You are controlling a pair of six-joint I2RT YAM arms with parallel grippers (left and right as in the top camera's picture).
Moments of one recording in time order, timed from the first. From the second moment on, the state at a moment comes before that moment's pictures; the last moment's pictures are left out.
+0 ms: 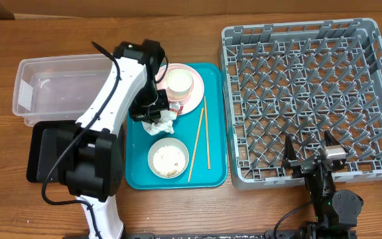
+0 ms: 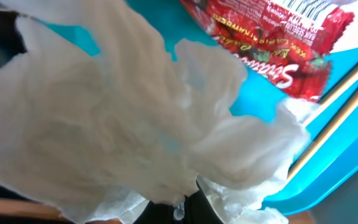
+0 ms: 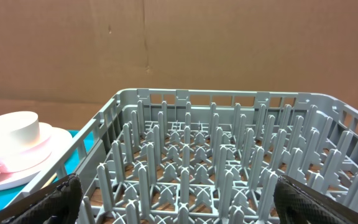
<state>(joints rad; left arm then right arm) -0.25 2.02 1.74 -1.46 0.08 -0.49 -0.09 0.01 0.02 -0.02 -0.21 -0.01</state>
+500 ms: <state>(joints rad) 0.12 2.01 1.86 -1.34 0.02 -0.47 -0.09 0.01 0.02 -0.02 -0.21 -0.01</state>
